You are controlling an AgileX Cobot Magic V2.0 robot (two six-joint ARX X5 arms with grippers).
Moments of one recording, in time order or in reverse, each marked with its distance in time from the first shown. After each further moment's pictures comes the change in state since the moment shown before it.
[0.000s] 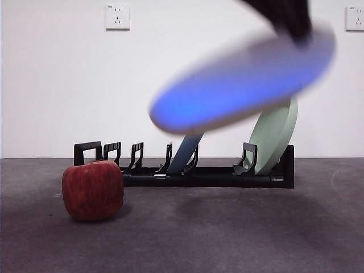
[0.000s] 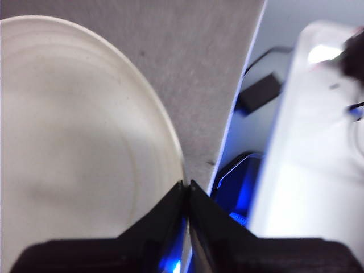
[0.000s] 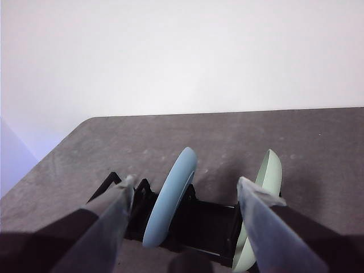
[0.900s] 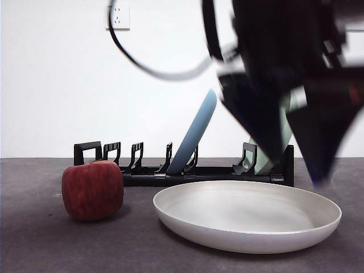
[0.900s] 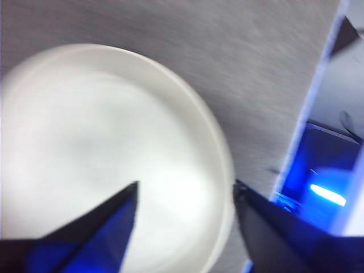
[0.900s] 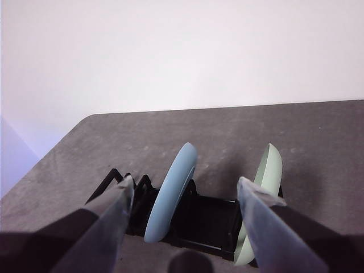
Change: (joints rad) left arm 0.007 0.189 0.000 0.071 -0.185 -0.010; right arm 0.000 0.000 0.007 -0.025 -0.003 0.007
